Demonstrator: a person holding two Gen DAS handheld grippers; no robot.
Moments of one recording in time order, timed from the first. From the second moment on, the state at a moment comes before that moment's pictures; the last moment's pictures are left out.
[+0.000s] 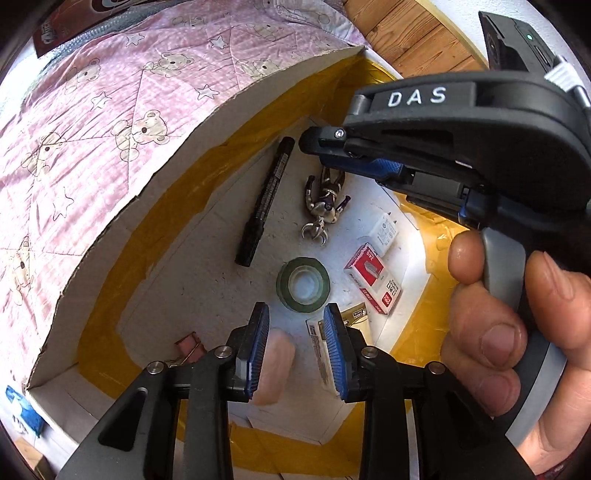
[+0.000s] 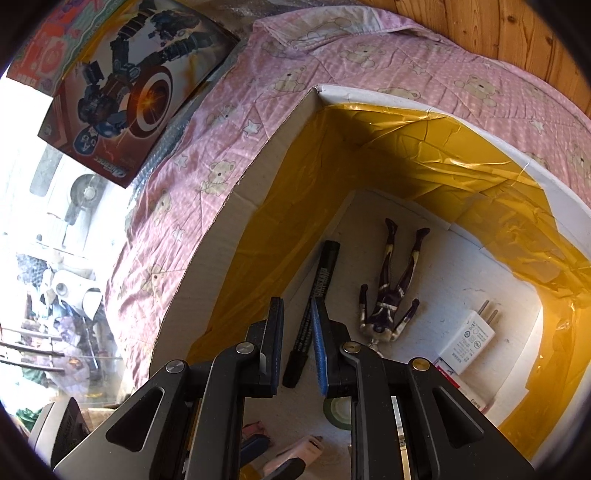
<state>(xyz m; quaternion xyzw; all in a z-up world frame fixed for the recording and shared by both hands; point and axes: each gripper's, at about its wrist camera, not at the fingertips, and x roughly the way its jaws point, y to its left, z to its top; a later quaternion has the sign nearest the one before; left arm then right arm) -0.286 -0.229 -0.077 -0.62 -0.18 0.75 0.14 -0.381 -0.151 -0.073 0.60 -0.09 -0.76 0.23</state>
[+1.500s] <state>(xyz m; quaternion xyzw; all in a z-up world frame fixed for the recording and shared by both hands) -0.226 -0.235 -0.003 -0.57 -0.10 0.80 0.16 -0.271 -0.079 -0.009 0.57 -0.11 -0.78 0.21</state>
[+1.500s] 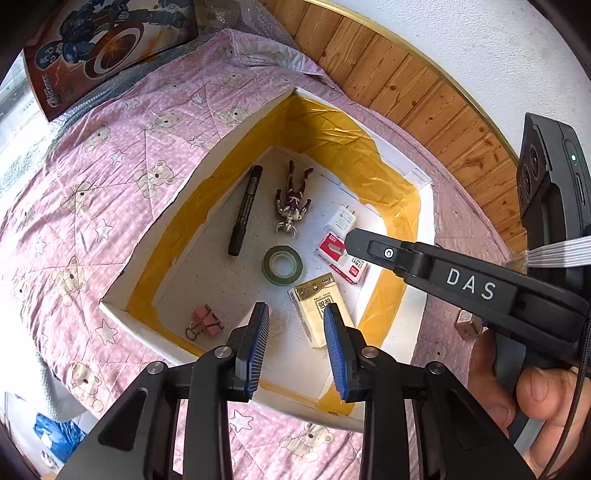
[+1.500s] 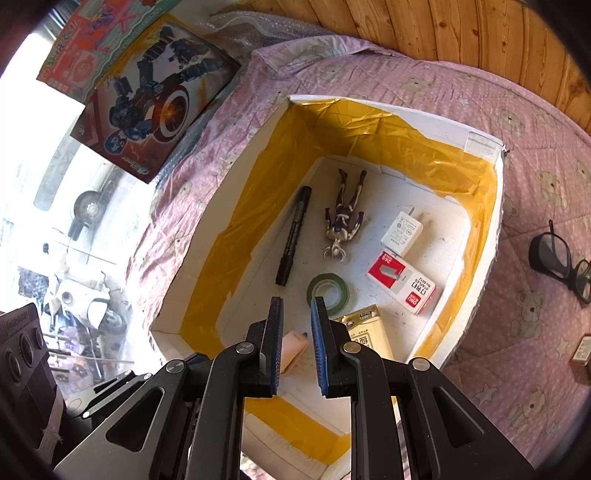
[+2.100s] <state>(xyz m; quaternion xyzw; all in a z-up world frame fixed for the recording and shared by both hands) -0.202 -0.206 0.017 -0.55 -0.07 0.81 0.20 -0.224 -0.042 0.009 0.56 -0.14 -0.79 0.21</state>
